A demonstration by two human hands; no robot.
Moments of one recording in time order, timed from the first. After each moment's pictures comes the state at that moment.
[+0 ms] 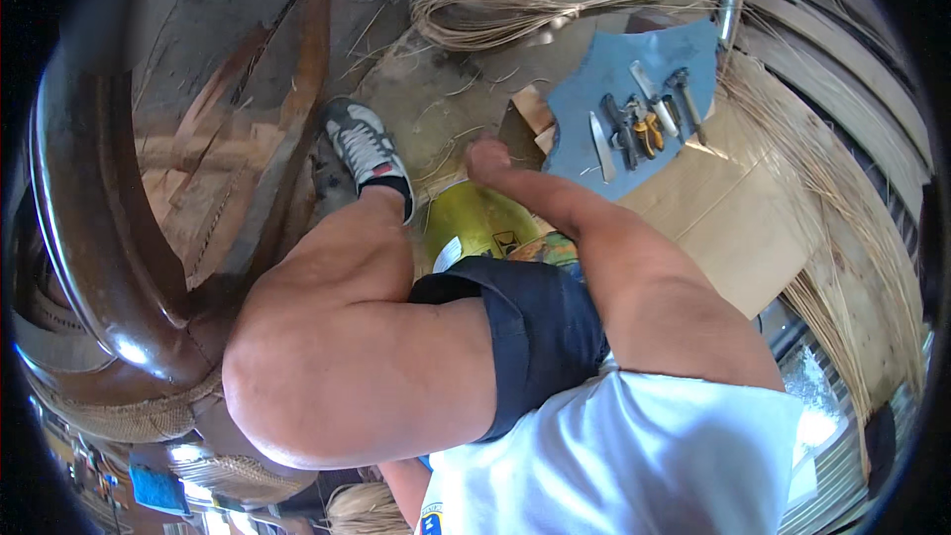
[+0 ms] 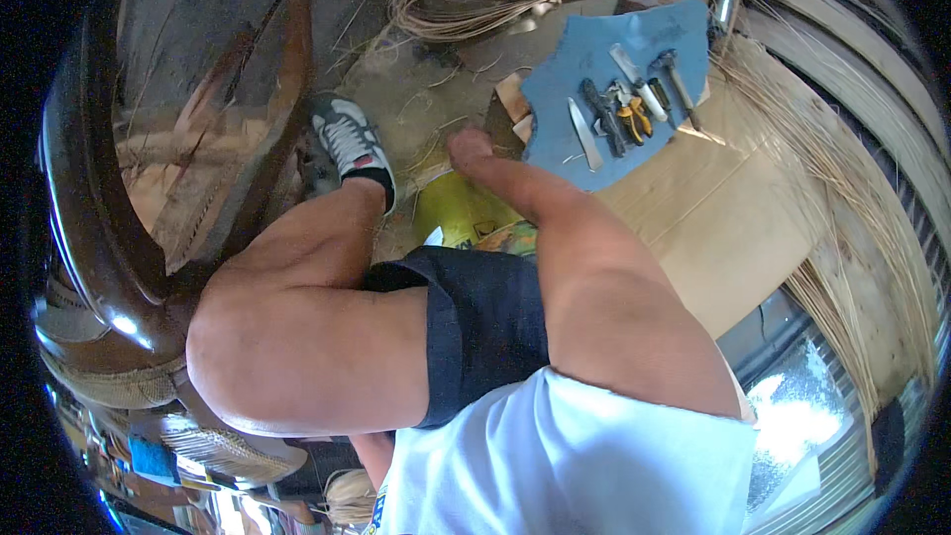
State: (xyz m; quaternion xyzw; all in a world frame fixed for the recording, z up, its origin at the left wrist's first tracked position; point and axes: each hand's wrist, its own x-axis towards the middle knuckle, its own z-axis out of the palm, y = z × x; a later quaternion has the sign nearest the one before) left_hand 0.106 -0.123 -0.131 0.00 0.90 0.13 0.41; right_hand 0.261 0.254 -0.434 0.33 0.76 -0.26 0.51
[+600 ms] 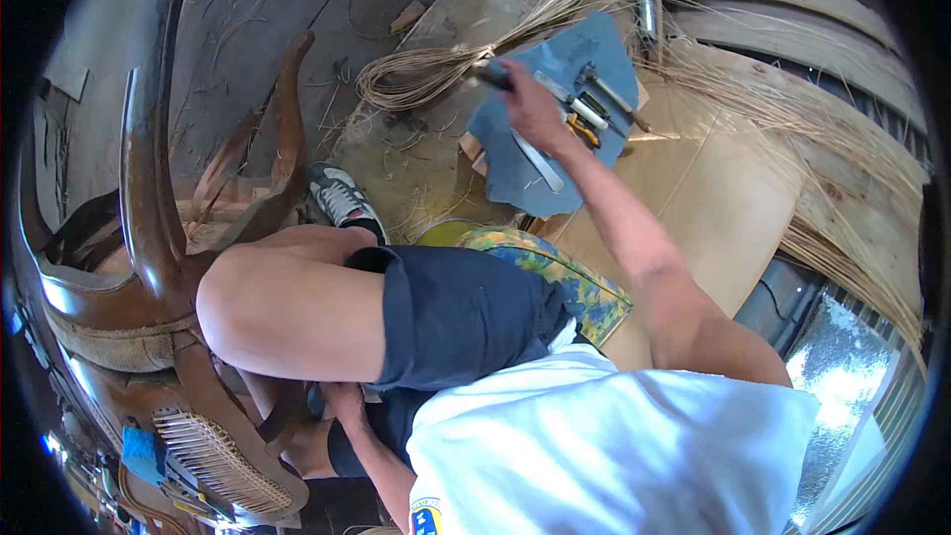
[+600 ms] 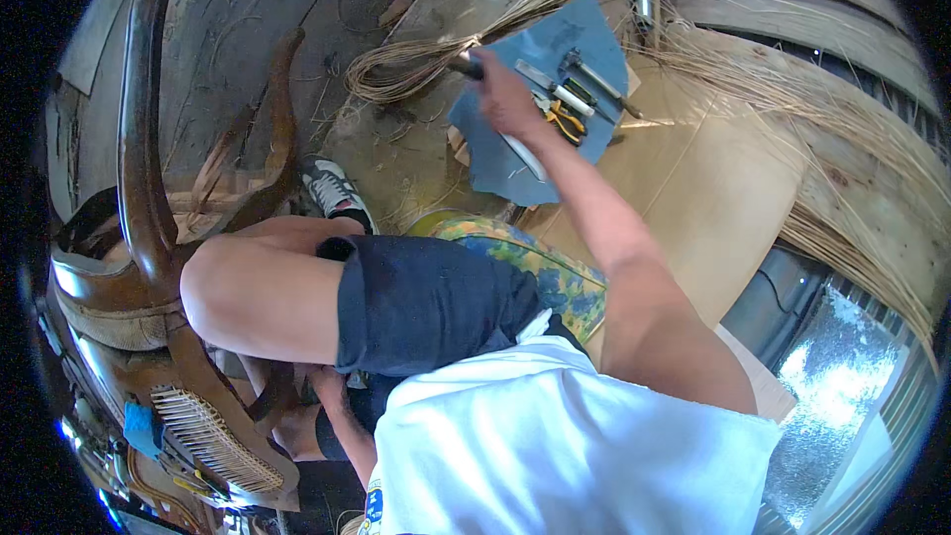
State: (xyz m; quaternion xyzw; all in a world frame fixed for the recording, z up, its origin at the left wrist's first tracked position) left_hand 0.112 -0.071 -0.137 0.10 0.91 0.20 0.34; right_hand 0.311 0.459 -0.240 0.45 0.82 -0.35 -0.09
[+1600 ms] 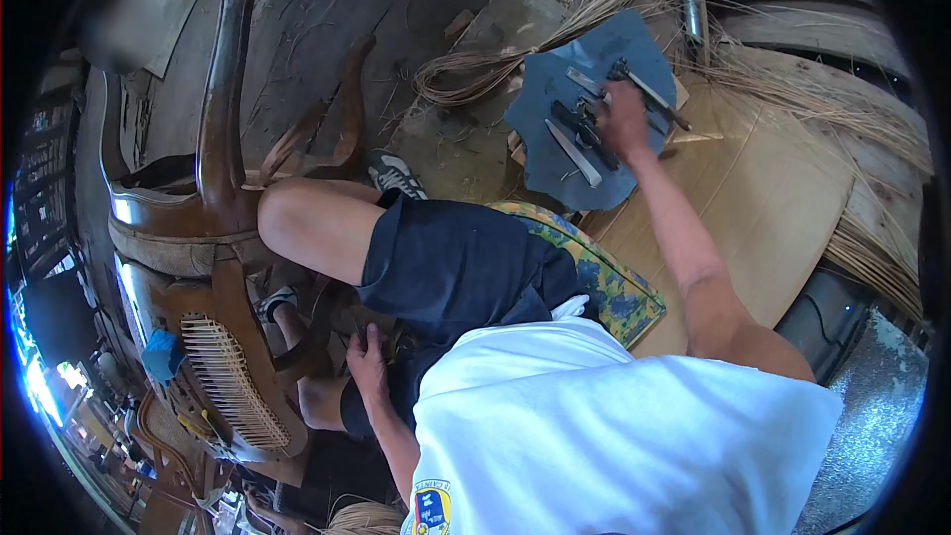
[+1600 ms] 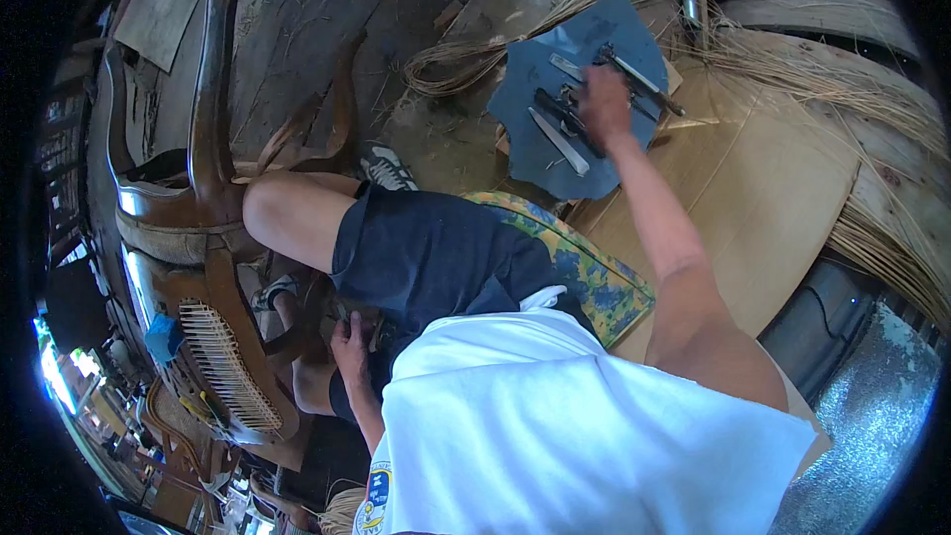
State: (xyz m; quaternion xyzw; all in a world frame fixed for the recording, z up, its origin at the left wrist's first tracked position) left_hand 0.140 -0.042 -0.083 -0.03 0.86 0.32 0.39; right_hand 0.435 0.469 -0.229 0.45 0.87 -0.14 -0.13
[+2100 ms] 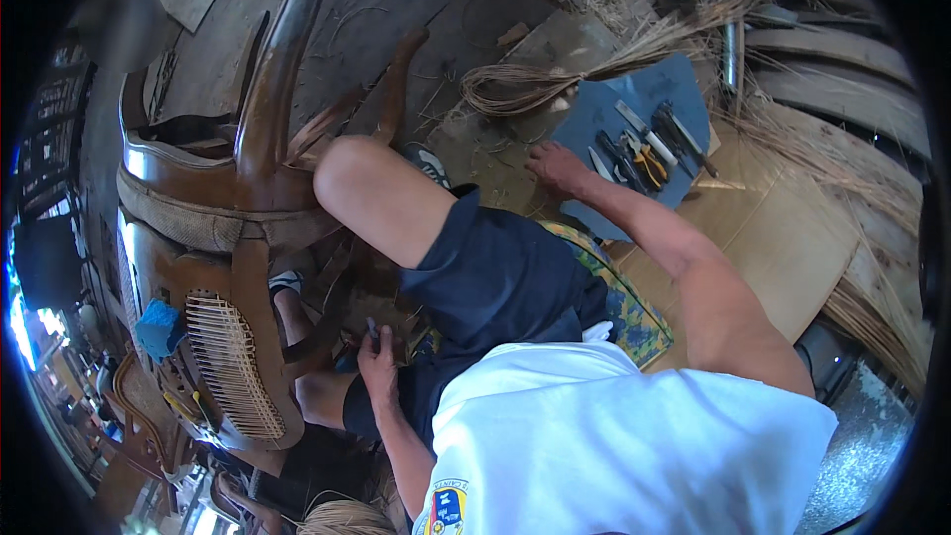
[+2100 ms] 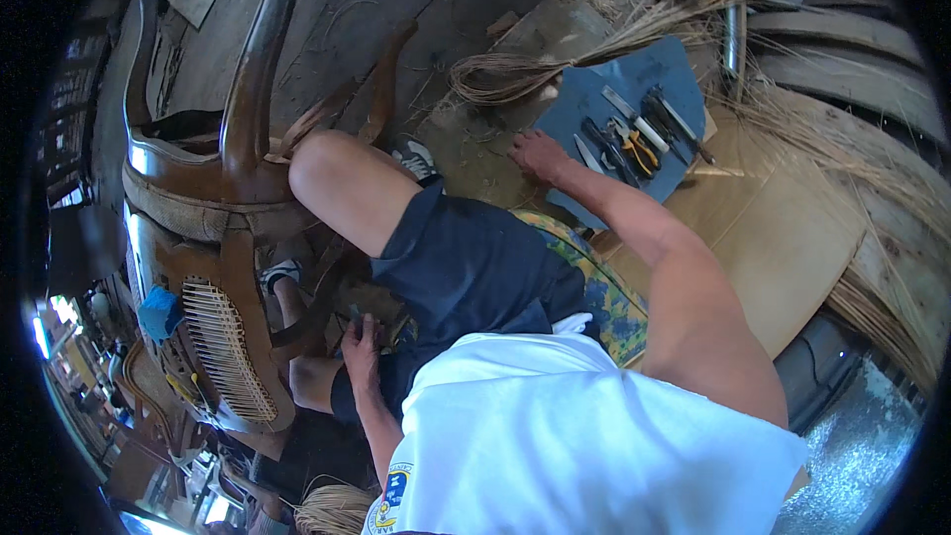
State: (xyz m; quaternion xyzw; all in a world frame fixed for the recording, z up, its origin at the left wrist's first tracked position) left_hand 0.138 -0.050 -0.087 -0.11 0.86 0.36 0.35; right_hand 0.285 0.389 -0.270 0.02 0.95 -0.11 0.30
